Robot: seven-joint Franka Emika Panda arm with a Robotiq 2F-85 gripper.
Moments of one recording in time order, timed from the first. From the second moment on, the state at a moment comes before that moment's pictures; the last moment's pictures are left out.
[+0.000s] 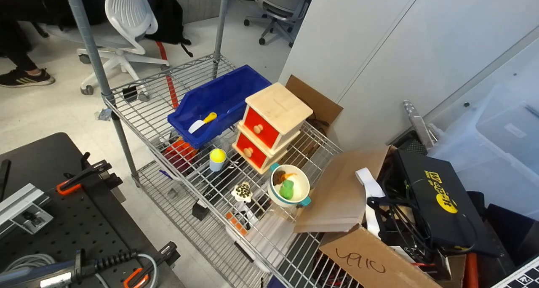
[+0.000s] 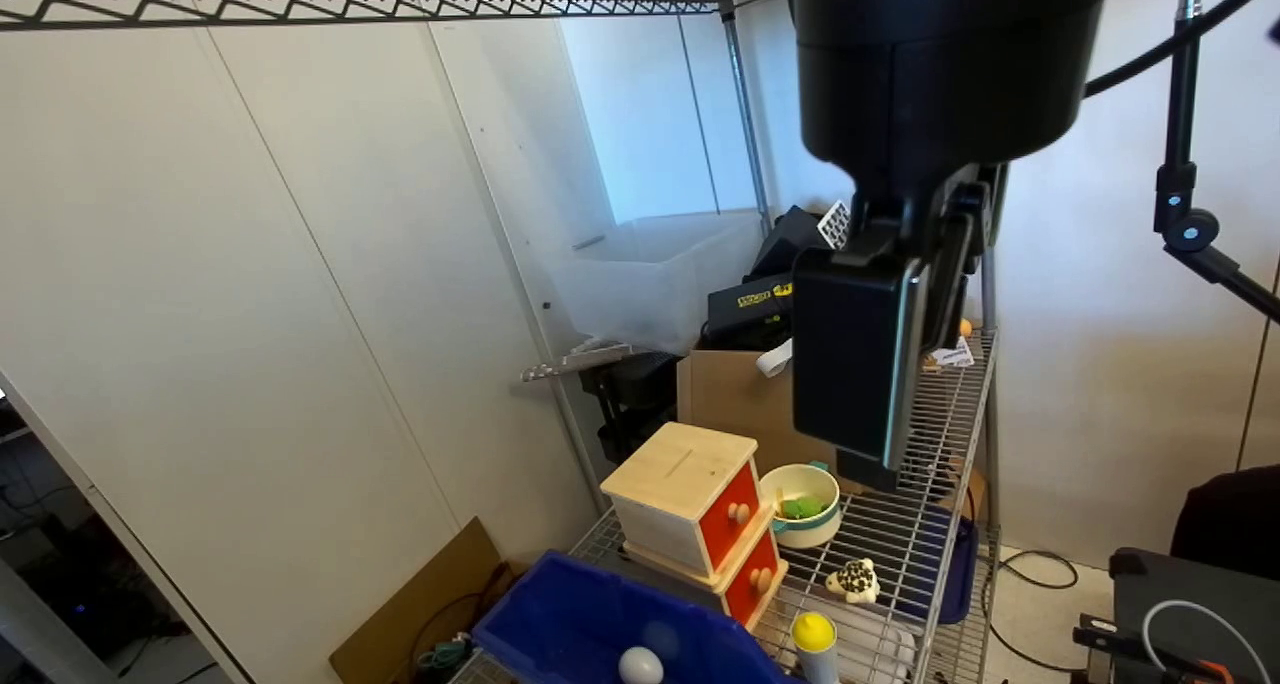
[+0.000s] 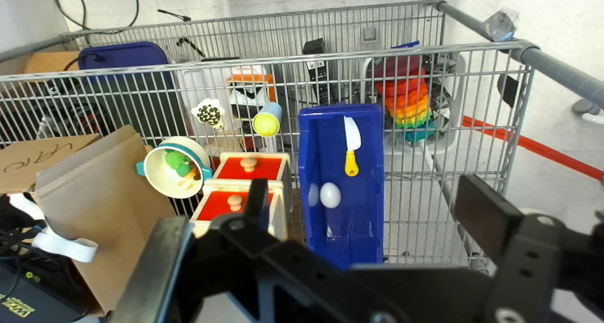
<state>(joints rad) 0.04 -0.46 0.32 -2.23 -0.06 1.91 0.34</state>
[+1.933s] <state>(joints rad) 0.07 -0.47 0.16 -2.41 -0.03 1.86 0.09</state>
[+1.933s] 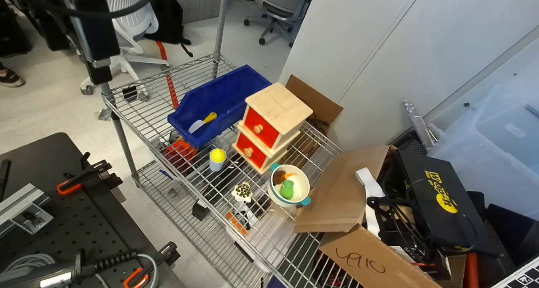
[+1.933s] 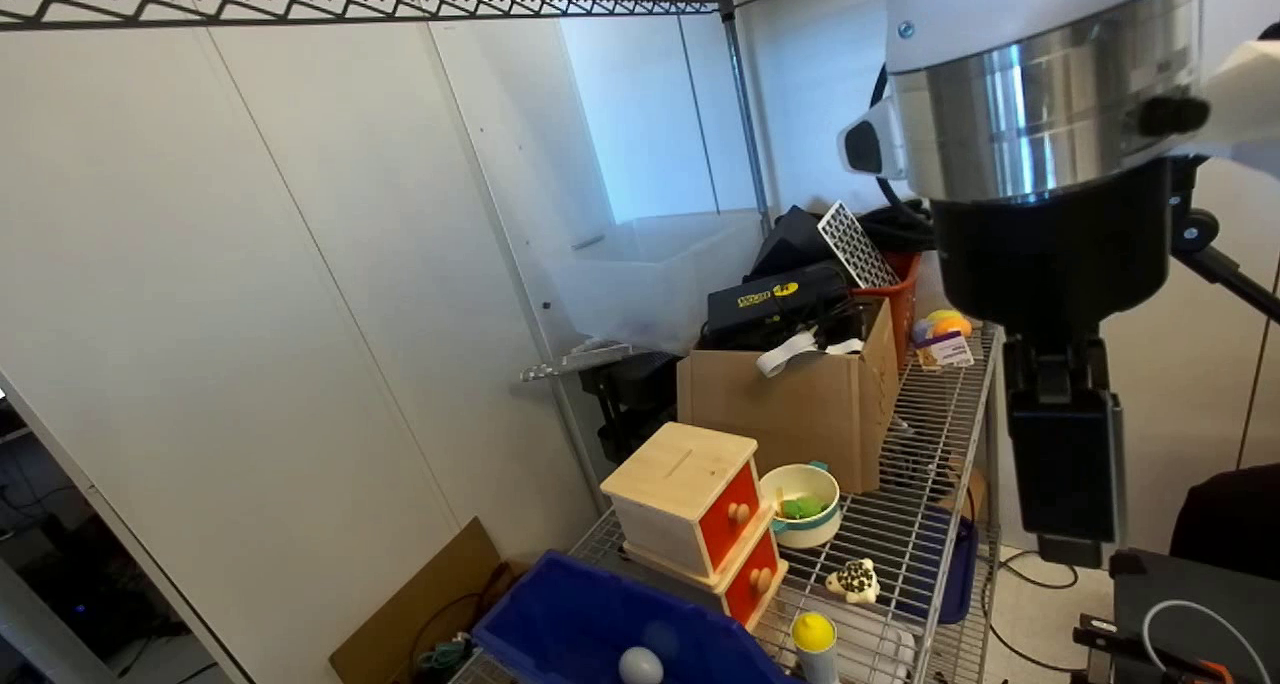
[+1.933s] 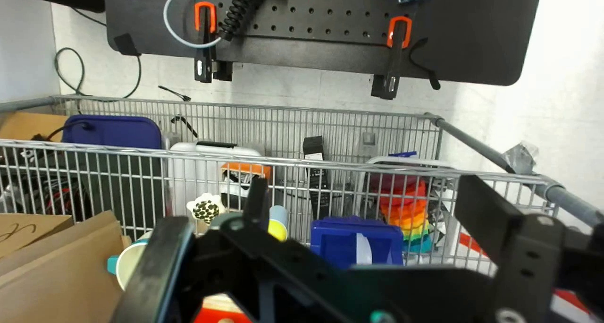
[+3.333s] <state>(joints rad) -0.03 -0.61 -0.07 -2.54 -0.06 1.99 -0.02</state>
